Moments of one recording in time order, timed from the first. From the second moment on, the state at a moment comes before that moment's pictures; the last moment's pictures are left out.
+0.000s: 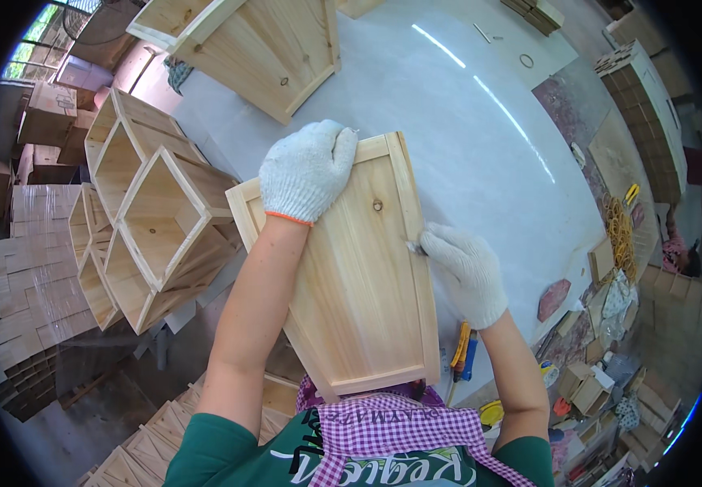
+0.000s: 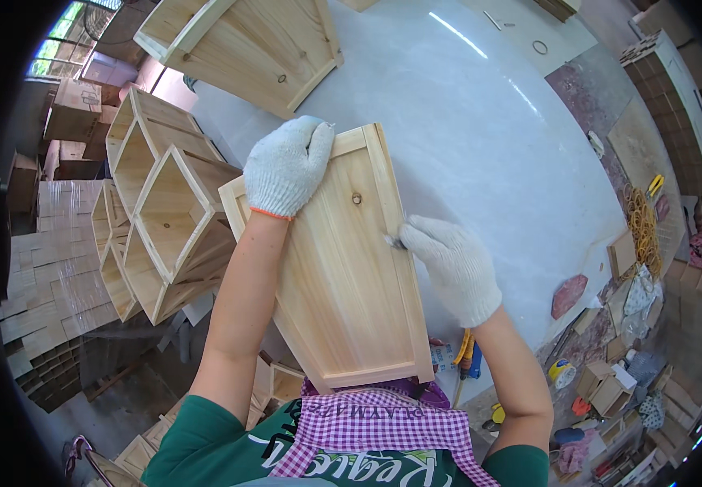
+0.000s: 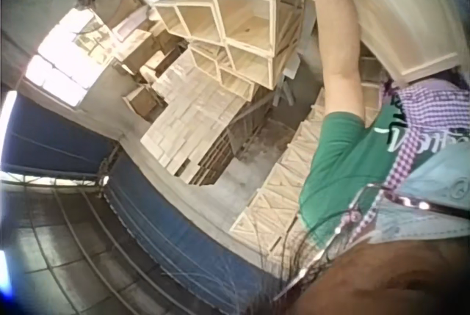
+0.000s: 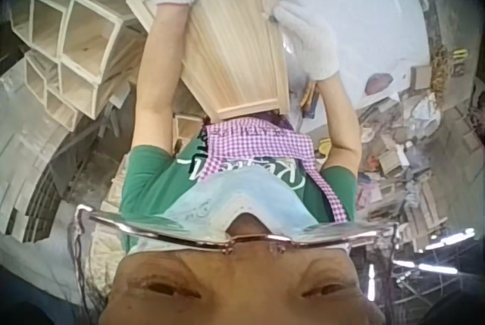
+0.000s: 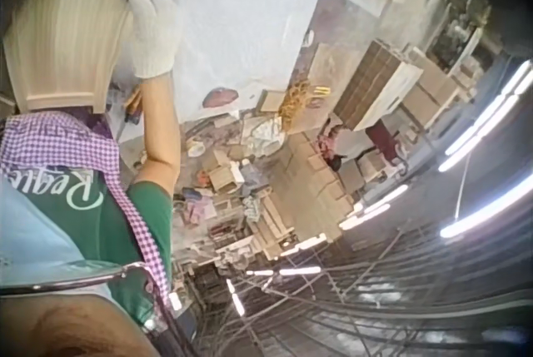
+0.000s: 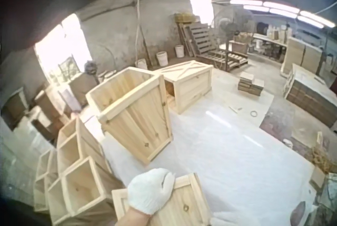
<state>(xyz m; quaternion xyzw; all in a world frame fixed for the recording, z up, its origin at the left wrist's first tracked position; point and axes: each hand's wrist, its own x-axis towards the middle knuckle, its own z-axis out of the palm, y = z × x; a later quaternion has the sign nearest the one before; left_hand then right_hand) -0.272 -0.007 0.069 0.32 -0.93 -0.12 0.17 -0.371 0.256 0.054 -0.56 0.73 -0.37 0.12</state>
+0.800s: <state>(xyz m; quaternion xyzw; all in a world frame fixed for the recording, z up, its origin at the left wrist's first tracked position) -0.318 -0.011 0.085 0.10 -0.97 -0.21 0.08 -0.273 0.502 0.027 0.01 0.84 -0.53 0.13</state>
